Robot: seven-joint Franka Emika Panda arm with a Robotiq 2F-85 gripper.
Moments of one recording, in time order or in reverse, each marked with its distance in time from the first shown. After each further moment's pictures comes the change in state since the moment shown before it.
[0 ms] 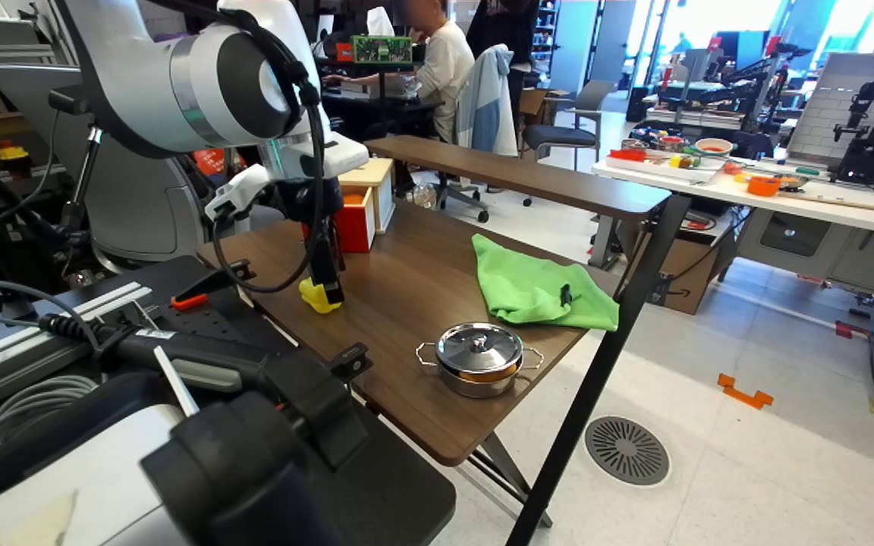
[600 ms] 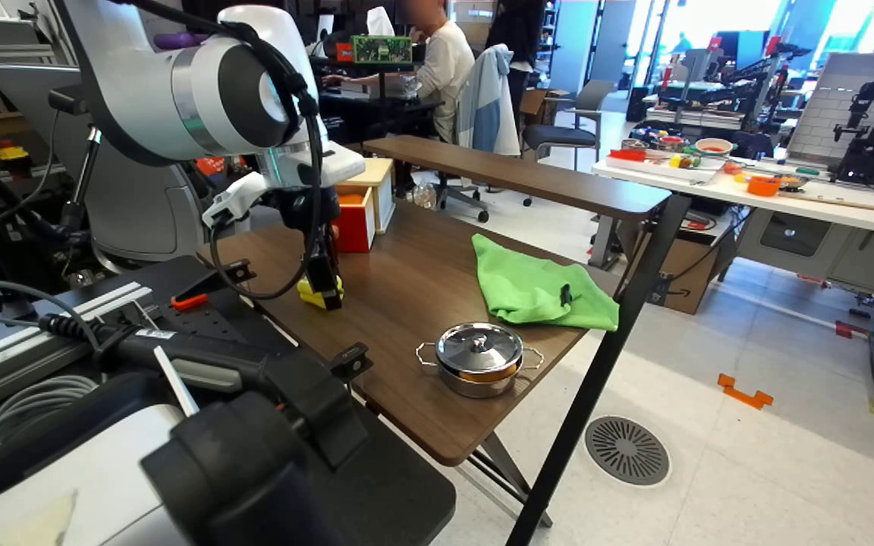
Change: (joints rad) arm 0.003 0.028 0.009 0.007 0.002 0.000 0.005
